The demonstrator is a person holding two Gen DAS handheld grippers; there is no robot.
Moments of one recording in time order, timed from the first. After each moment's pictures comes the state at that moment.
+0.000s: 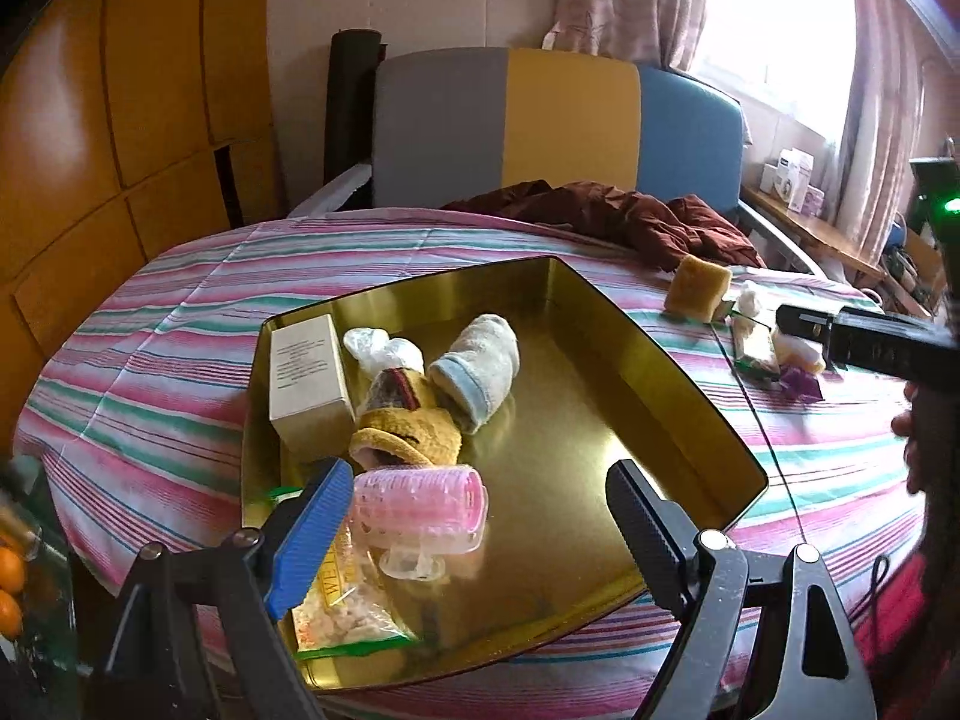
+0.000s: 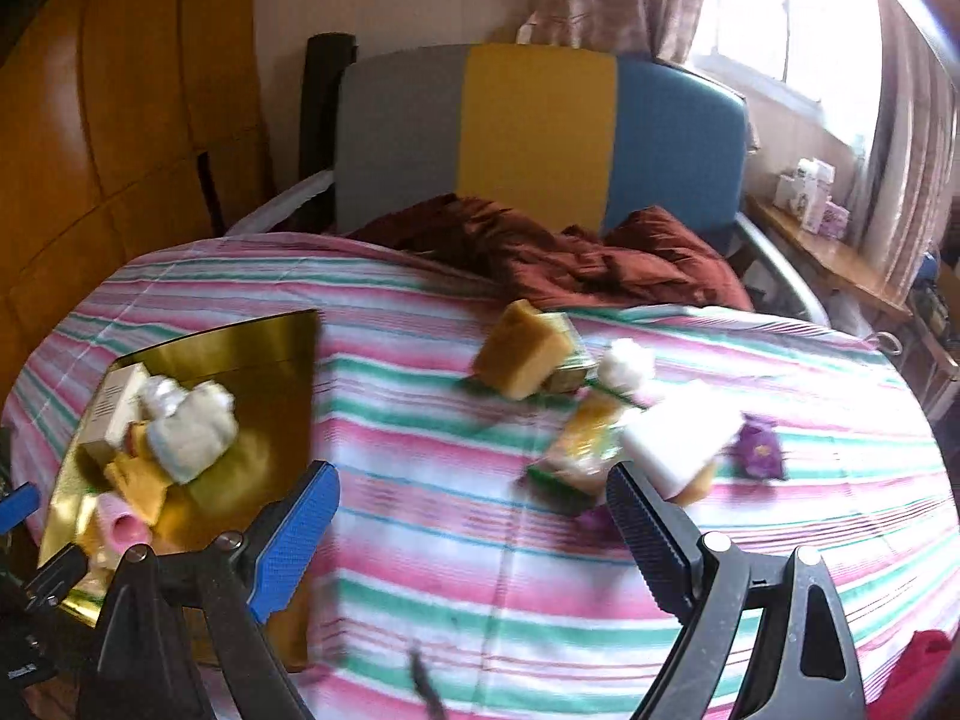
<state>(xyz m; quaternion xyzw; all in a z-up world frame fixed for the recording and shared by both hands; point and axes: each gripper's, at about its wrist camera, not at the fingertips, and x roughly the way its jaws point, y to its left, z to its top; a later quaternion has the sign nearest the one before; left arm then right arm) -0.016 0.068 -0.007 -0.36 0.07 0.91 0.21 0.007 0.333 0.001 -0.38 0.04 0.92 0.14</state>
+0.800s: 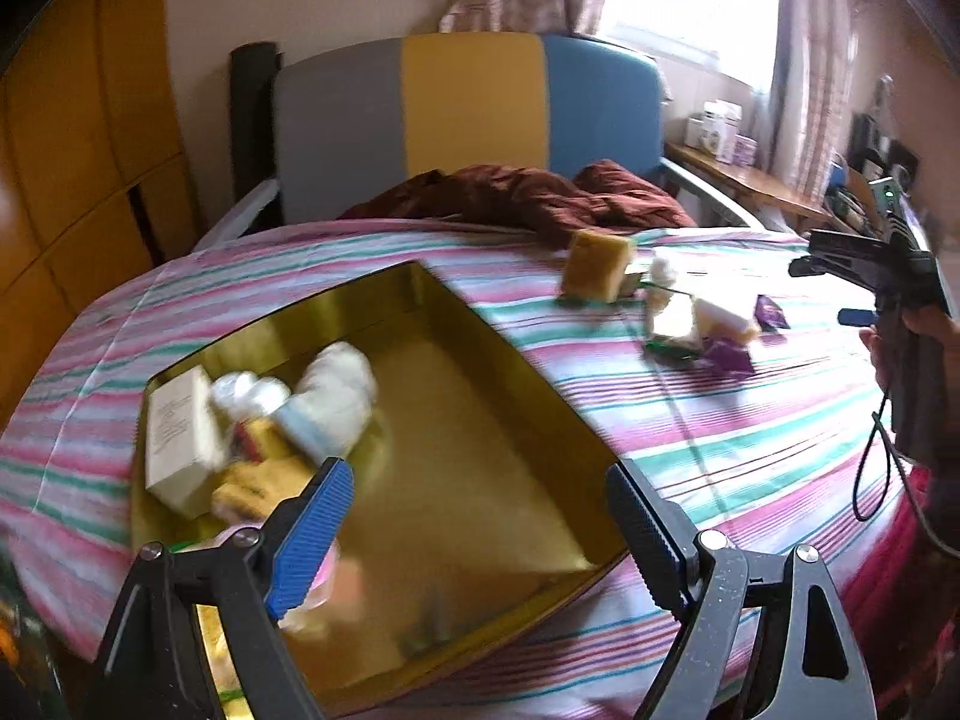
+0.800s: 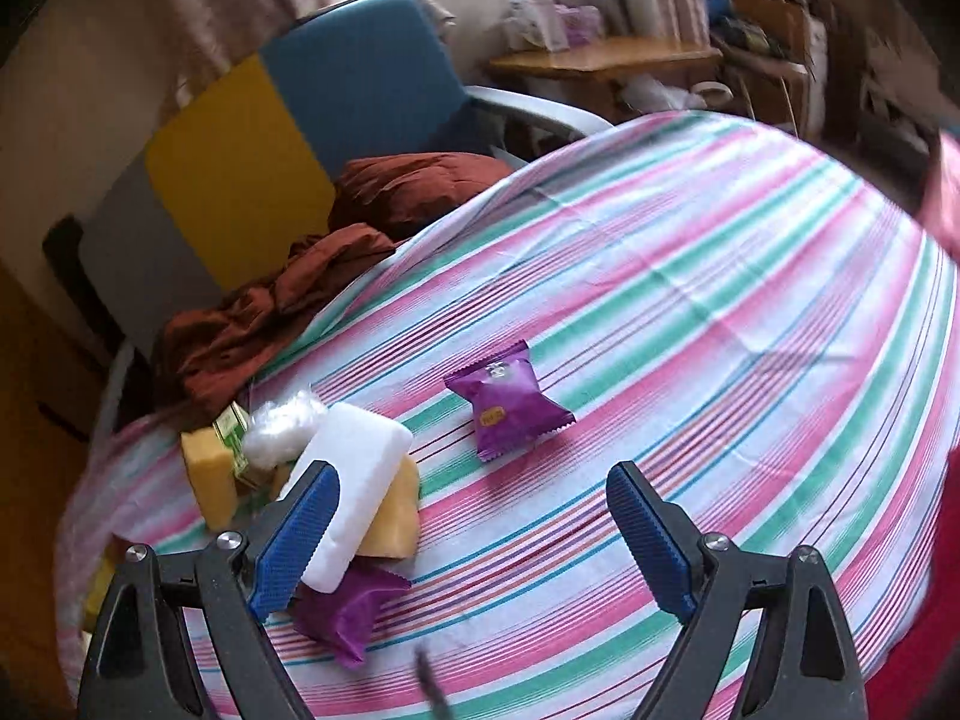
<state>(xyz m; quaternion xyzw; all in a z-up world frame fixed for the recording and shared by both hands) -0.009 0.154 -0.001 -0.36 0.12 0.88 0.29 0.064 0.550 -0.035 -0.35 0.33 0.82 0.32</state>
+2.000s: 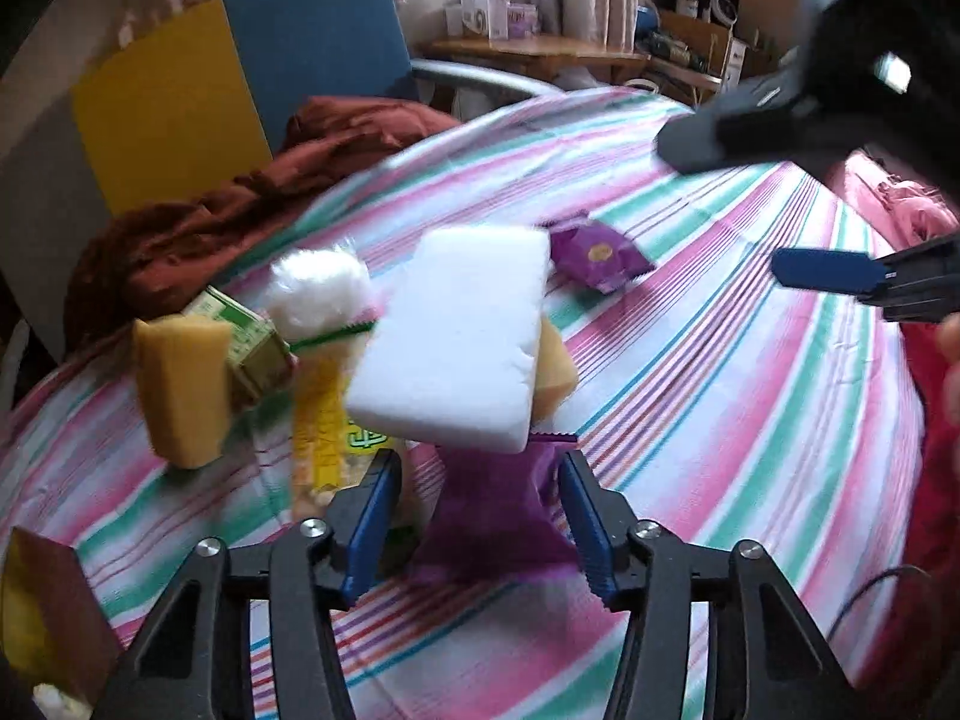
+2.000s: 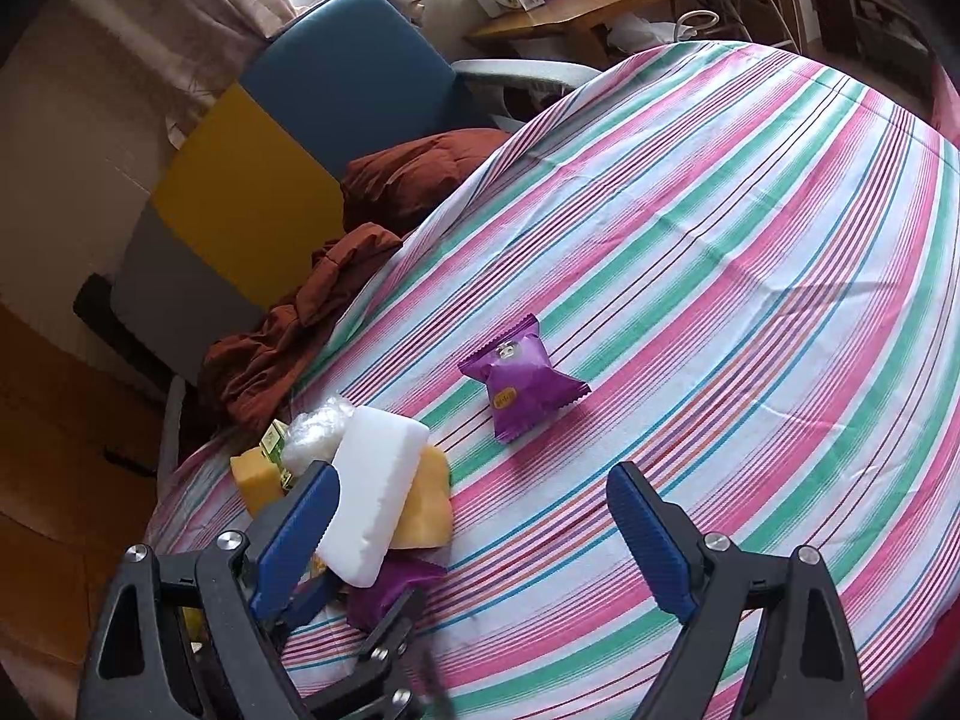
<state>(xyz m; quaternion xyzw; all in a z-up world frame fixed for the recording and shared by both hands) -0.033 0.429 -0.070 -0.39 0.27 0.74 0.48 0.077 0.573 -0.048 -0.33 0.43 0.80 0.27</state>
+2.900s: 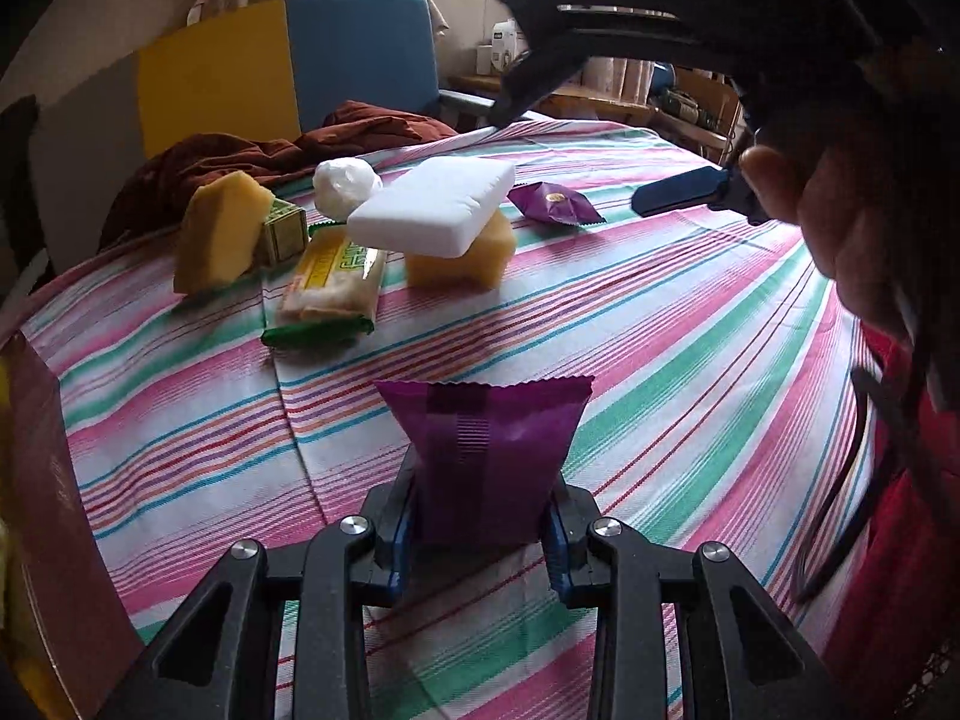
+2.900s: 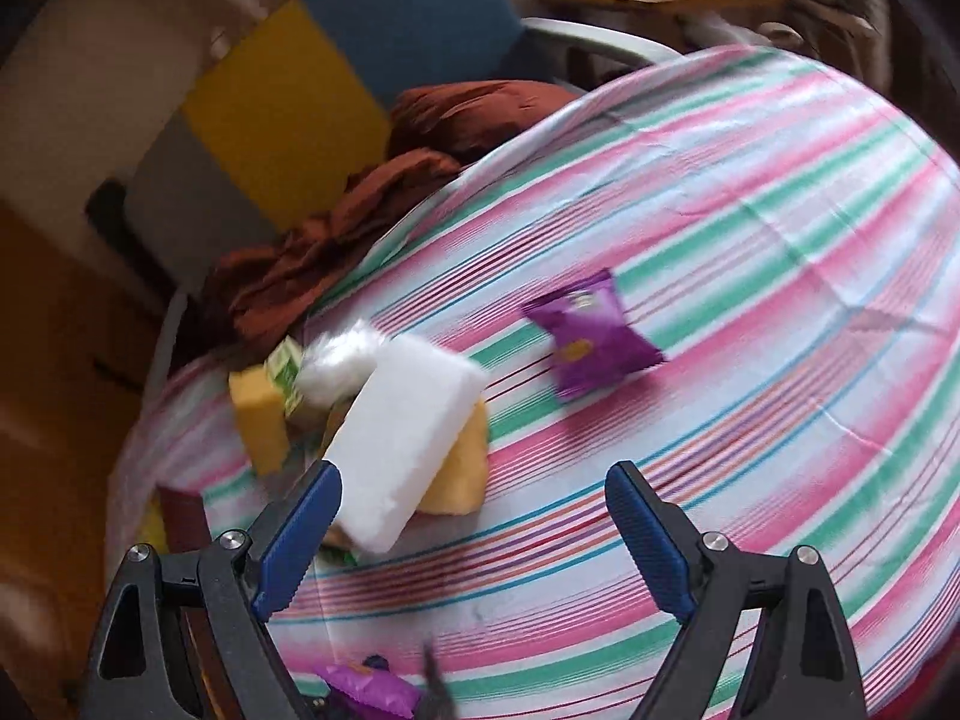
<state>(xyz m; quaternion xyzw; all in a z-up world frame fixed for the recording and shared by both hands) 0.028 0.342 -0.093 -0.36 0.19 0.78 0.48 0.038 0.540 -0.057 -0.40 0.36 0.82 0.21</state>
